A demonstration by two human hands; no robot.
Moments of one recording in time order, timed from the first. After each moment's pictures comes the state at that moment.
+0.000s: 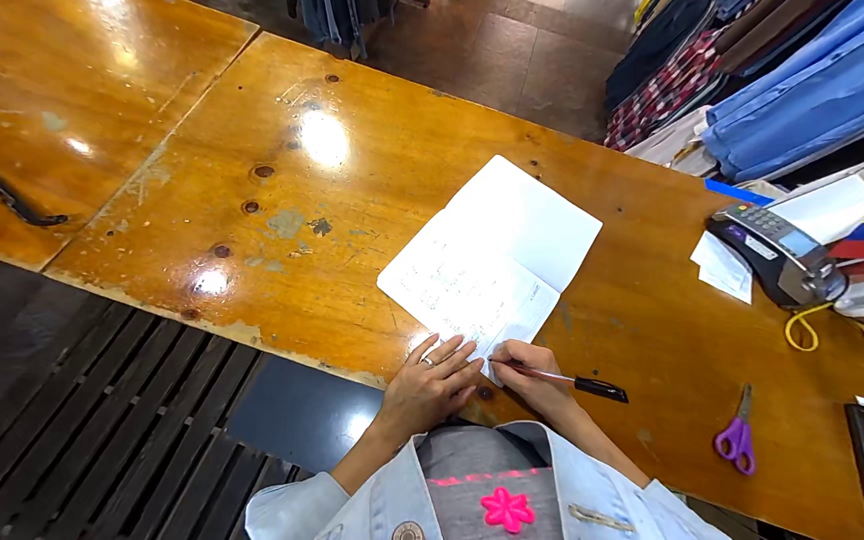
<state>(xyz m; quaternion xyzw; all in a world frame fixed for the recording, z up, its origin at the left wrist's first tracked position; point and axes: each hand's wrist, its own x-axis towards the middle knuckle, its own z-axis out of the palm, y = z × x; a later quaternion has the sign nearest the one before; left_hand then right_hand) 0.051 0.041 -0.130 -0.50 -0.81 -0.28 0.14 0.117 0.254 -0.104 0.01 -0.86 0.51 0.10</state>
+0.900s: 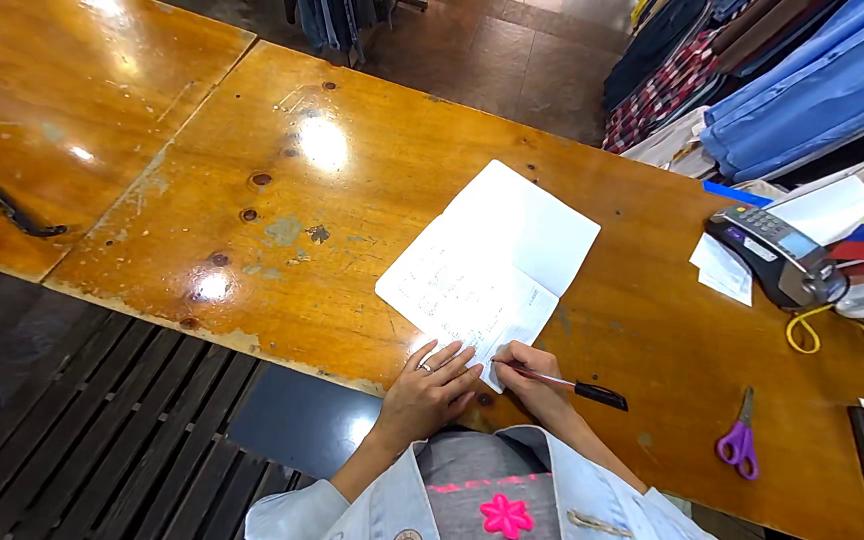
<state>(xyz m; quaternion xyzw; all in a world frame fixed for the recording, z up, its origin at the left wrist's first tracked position) 0.050 0.041 -0.129 -0.50 -0.81 -0.29 0.14 0.115 0.248 -0.103 -0.05 -0.86 0.49 0.13</state>
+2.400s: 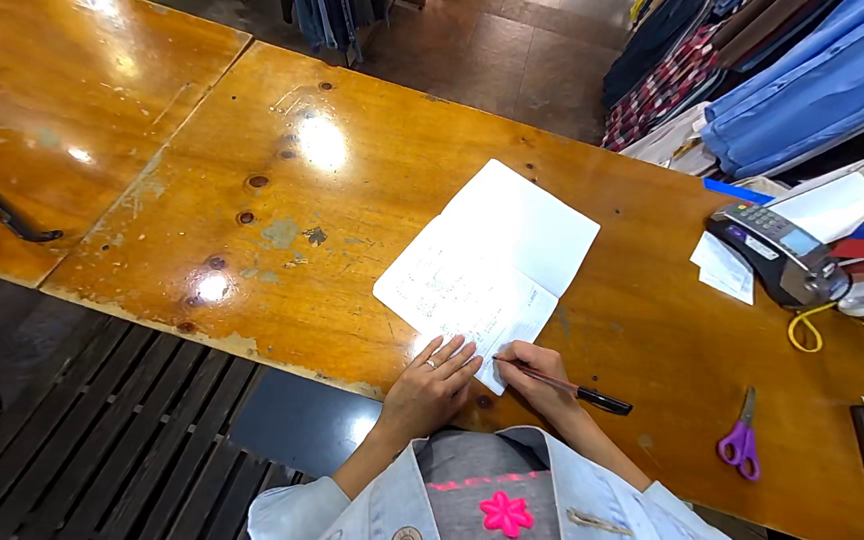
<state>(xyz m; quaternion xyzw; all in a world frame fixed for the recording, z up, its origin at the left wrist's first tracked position) 0.045 0.050 -0.125 -0.49 -0.81 -0.31 0.11 0.112 0.262 -0.106 0.01 -0.86 0.49 0.15</state>
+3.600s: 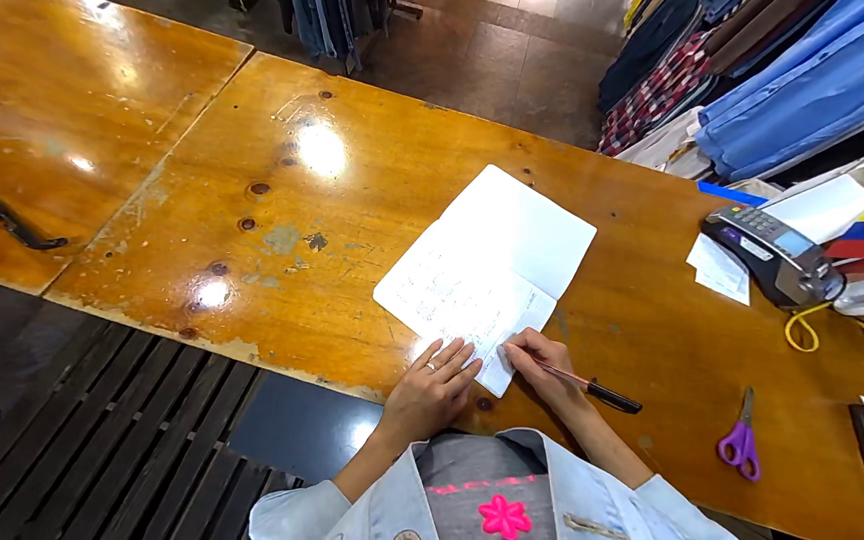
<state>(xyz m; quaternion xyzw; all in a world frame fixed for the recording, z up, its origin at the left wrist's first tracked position) 0.044 0.050 -0.128 -0.49 -0.81 -0.30 0.12 0.105 0.275 -0.103 -0.04 -0.84 0.52 0.14</state>
